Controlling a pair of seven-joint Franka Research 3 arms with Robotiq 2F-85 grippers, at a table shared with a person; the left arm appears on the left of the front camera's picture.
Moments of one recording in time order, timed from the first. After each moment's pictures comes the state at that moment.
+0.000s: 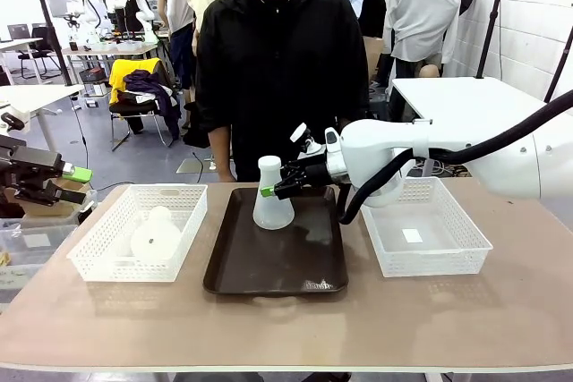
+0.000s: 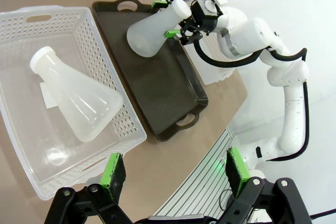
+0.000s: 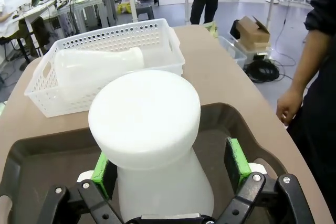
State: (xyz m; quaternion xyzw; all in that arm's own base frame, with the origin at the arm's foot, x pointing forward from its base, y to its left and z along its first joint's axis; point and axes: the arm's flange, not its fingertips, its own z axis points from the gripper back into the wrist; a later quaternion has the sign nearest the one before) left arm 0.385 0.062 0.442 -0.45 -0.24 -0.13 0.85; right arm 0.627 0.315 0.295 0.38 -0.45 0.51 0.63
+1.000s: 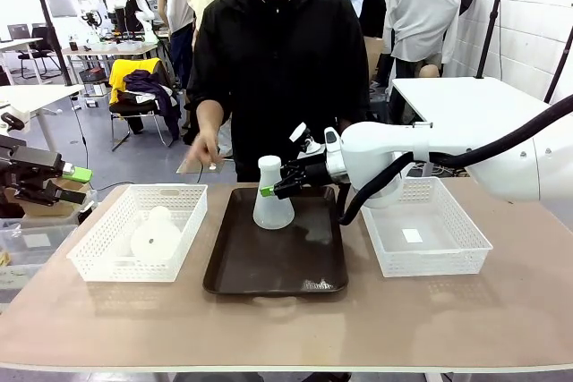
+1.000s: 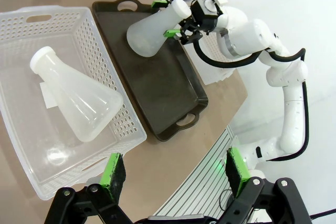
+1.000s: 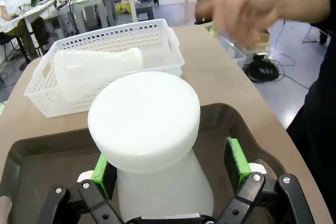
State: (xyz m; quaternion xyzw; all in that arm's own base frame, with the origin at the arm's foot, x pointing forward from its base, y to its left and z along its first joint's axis) left arm 0.385 0.062 0.442 -0.45 -0.24 -0.13 0.85; right arm 0.627 0.316 0.295 0.38 -0.45 0.51 0.63
